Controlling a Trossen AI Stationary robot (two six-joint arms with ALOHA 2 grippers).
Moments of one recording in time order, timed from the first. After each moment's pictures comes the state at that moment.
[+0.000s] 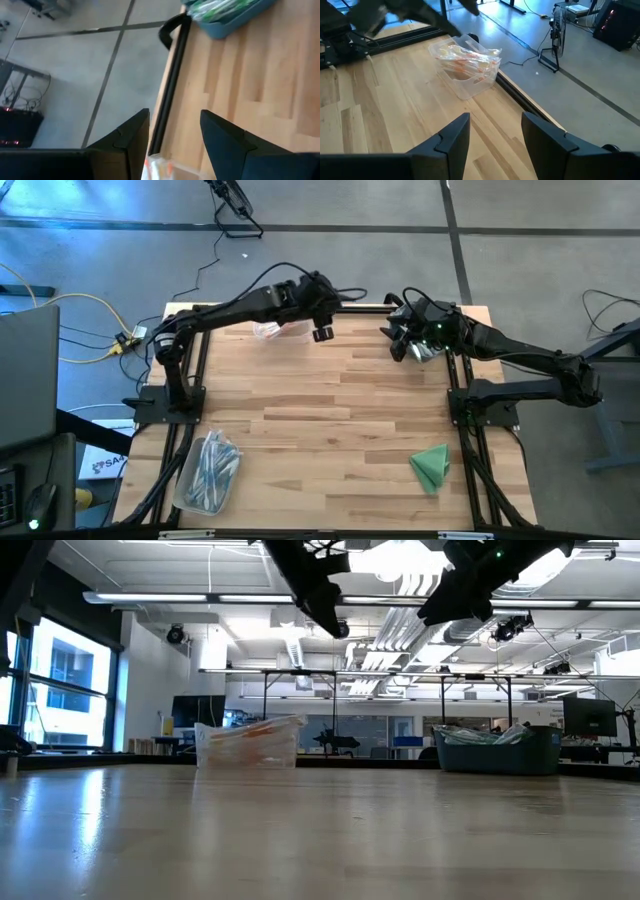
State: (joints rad) left arm 0.34 1.82 1.84 -0.70 -0.35 0.38; right arm -0.43 0.97 0.85 -0.31 0.13 0.07
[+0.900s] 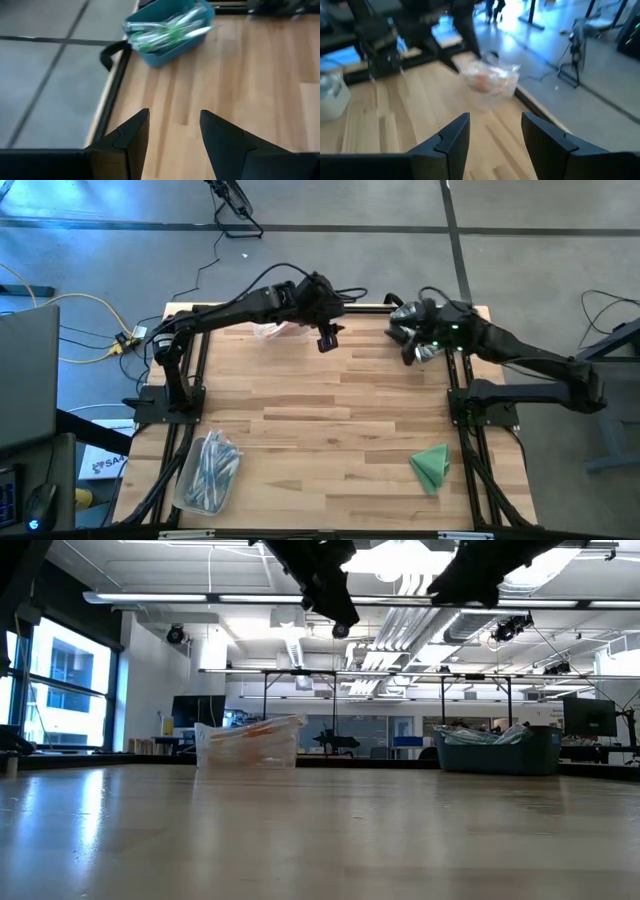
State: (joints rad) left arm 0.33 1.81 1.84 -0.68 -0.06 0.22; right arm -0.43 0.88 0.85 -0.32 0.02 0.08
